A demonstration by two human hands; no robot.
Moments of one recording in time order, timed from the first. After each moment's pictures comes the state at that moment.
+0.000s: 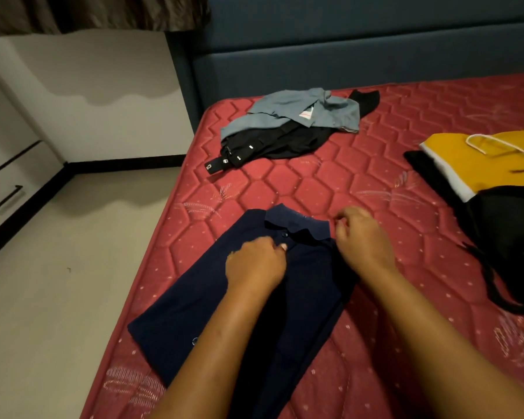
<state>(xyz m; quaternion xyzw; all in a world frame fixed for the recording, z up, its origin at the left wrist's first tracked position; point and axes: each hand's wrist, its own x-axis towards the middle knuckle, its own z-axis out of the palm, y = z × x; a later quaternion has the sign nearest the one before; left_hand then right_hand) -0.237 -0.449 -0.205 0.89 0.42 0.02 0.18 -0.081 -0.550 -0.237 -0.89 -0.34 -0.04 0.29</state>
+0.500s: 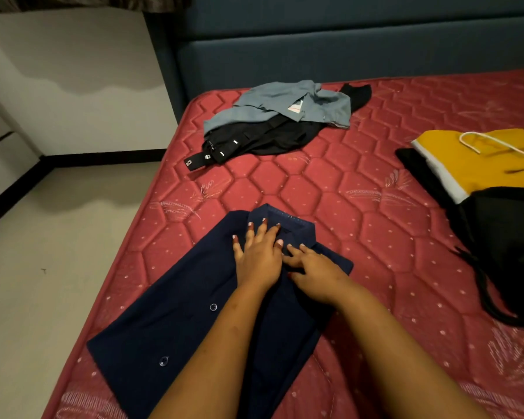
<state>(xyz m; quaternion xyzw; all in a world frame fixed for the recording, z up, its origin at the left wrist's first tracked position) -0.172 -0.423 -0.292 0.90 0.35 0.09 0.24 -0.095 -0.532 -0.275 -0.82 -0.51 0.23 0.12</state>
